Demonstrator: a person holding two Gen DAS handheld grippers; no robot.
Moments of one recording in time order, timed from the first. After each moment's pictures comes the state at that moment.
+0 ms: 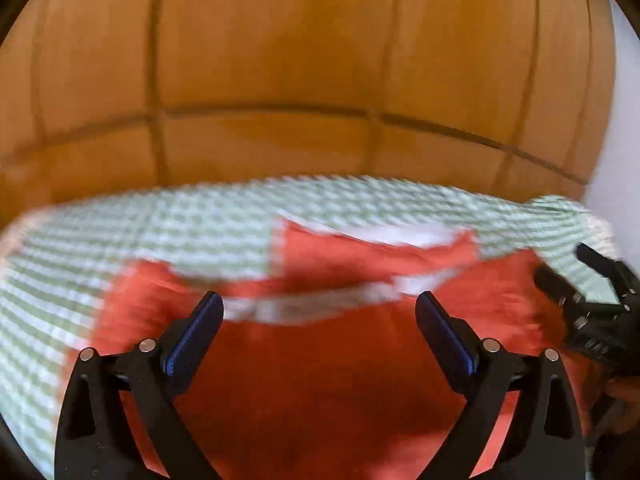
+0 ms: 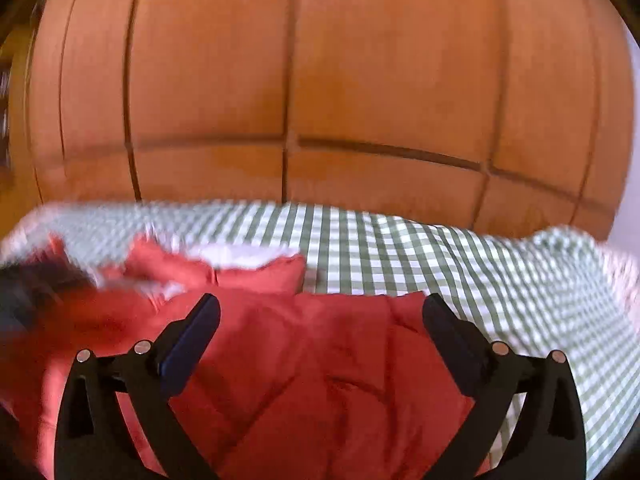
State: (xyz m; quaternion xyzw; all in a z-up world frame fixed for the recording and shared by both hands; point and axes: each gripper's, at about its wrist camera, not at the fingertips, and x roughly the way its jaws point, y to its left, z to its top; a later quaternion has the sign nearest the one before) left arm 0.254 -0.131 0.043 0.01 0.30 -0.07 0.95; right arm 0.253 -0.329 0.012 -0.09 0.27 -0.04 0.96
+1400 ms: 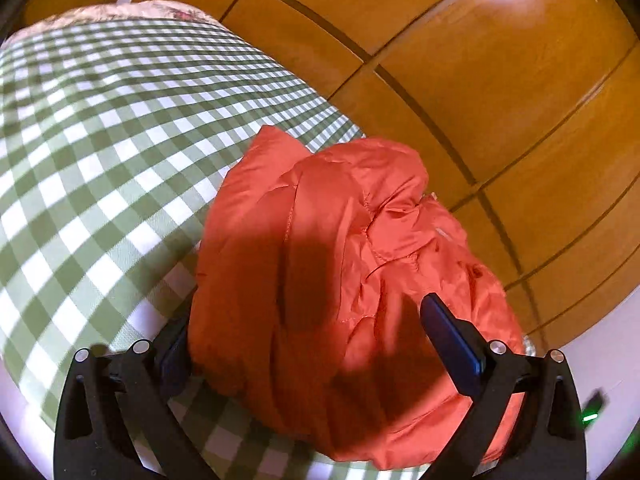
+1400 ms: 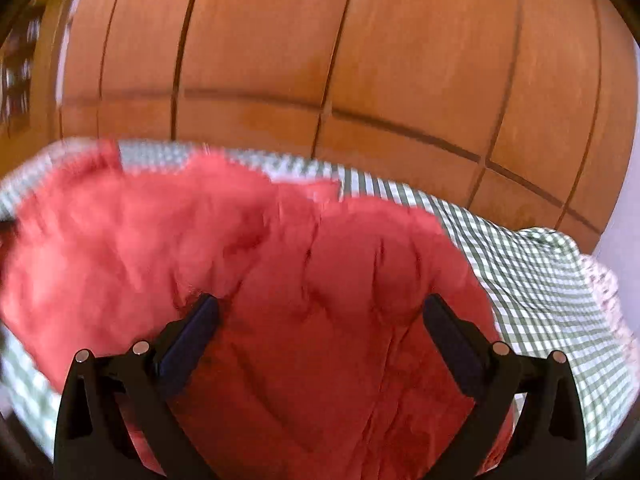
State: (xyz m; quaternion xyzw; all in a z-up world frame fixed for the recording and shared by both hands) left arm 0.109 0.016 -0.045 -0.37 0.31 0.00 0.87; right arm 0.137 -0.288 -0.042 -0.14 0.27 -0.01 0.95
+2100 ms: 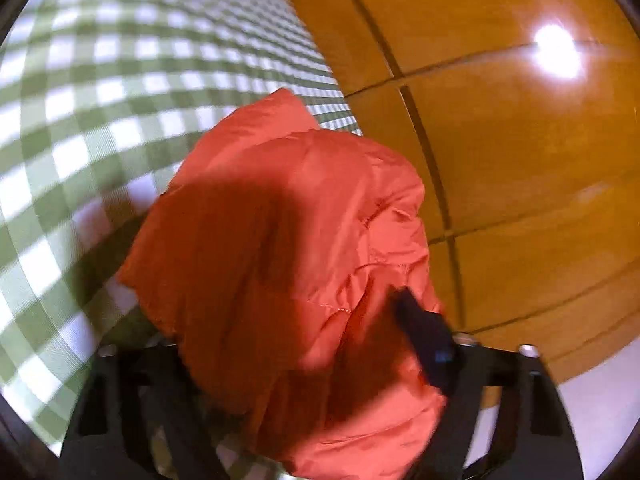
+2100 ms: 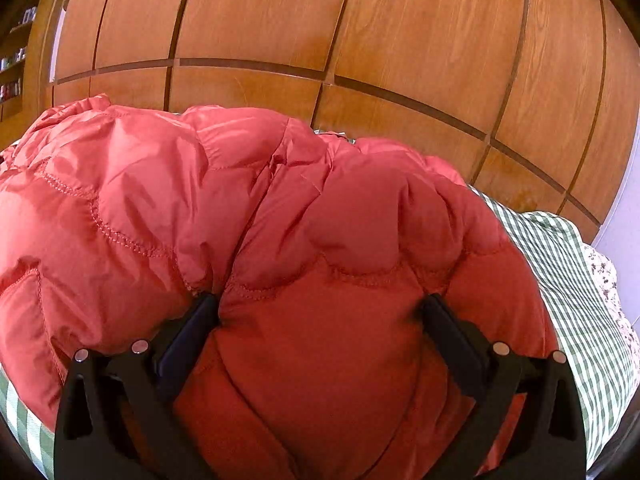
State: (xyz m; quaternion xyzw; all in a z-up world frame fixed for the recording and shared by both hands) left arm 0.105 0.010 -0.069 -0.57 0.28 -0.02 0.77; right arm 0.133 -0.288 -0.061 -0.12 0.27 -0.01 0.96
